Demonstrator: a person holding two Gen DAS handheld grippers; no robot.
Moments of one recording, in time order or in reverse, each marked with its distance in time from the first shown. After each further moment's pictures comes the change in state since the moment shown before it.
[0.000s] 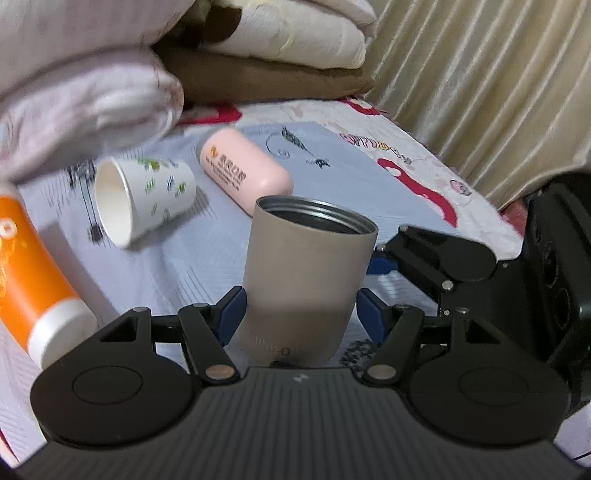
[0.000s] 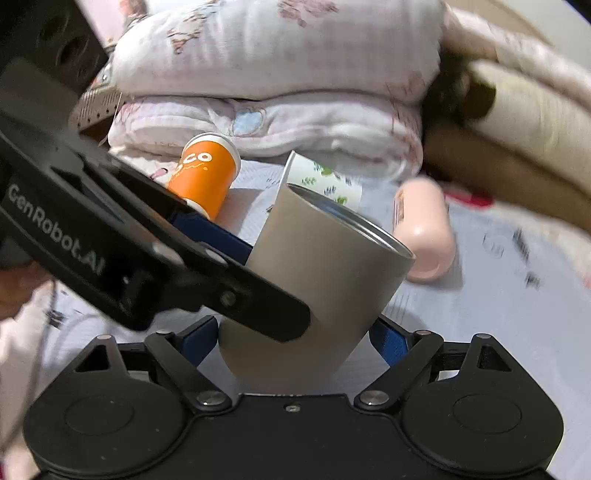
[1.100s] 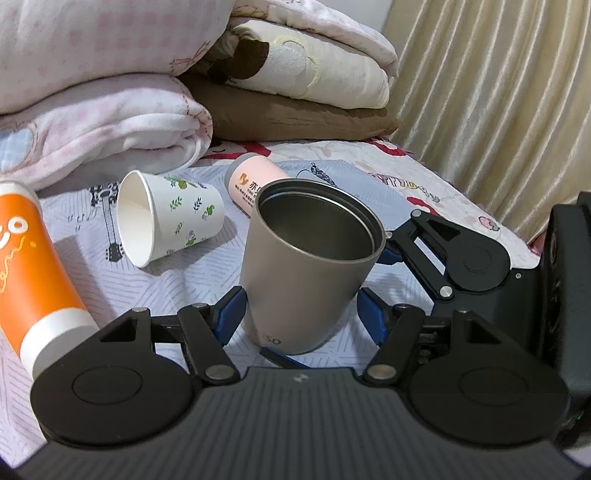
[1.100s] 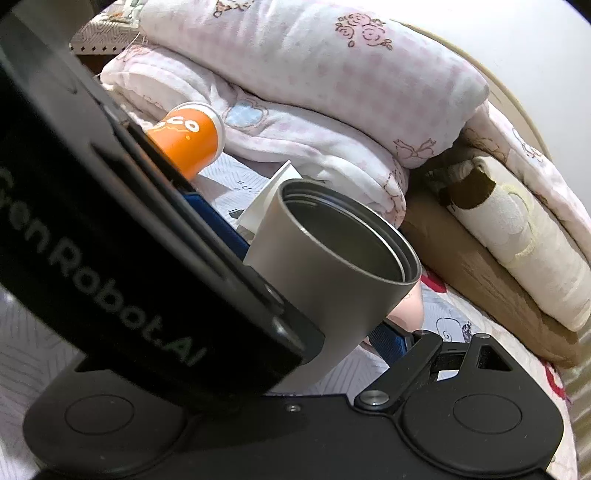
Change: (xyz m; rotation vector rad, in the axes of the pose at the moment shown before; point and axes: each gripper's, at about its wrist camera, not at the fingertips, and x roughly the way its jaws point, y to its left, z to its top) left arm 0.017 0.011 -0.017 -0.043 -0.165 0.068; right arm 0.050 0.011 0.015 -0.315 -0.078 -0.250
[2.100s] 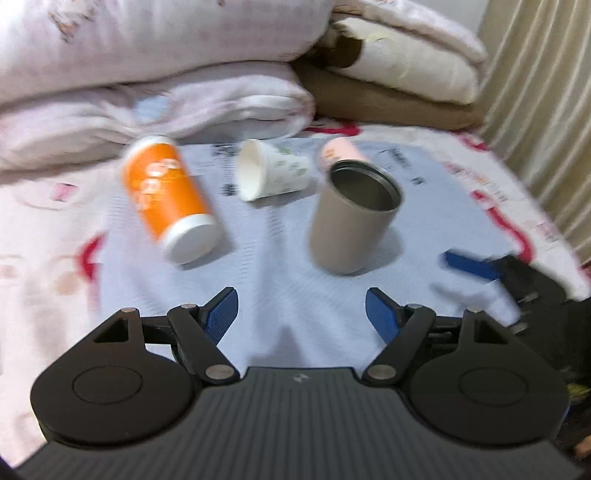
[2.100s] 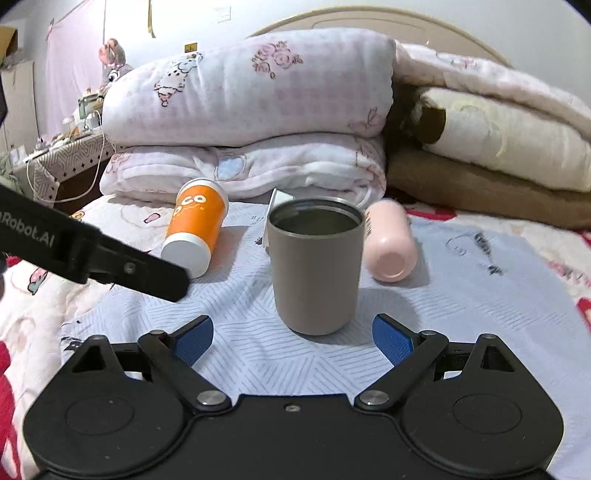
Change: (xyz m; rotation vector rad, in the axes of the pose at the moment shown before) left arm -0.112 -0.052 -0.002 -0.155 0.127 0.373; right arm -0.073 -0.033 -0.016 0.452 -0.037 0.157
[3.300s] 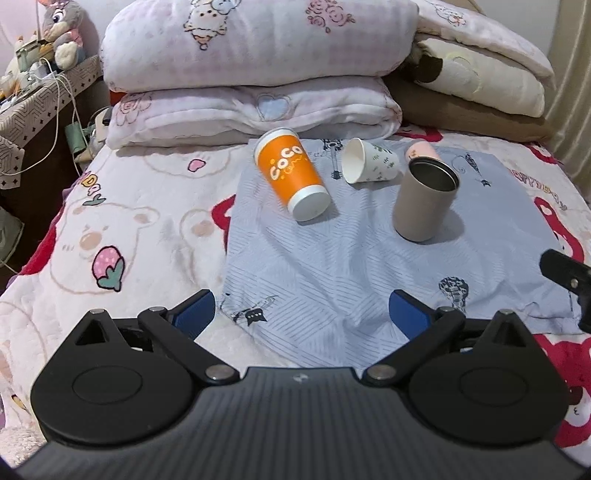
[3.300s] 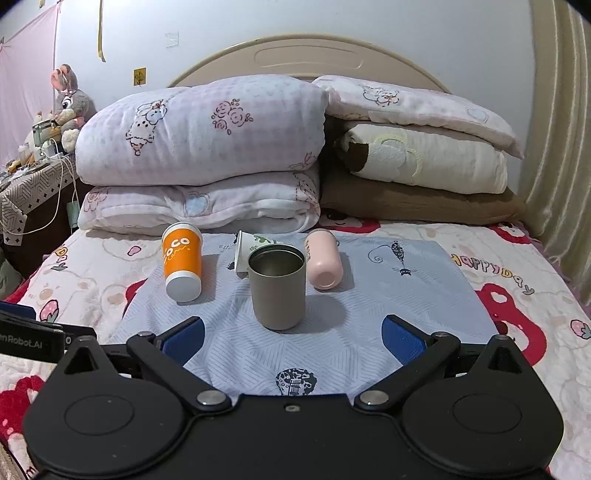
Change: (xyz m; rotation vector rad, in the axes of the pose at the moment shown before) left arm -0.108 0.009 -0.045 -0.114 -0.012 0.279; right arm -0.143 0.032 0.029 0.103 0.010 -0.197
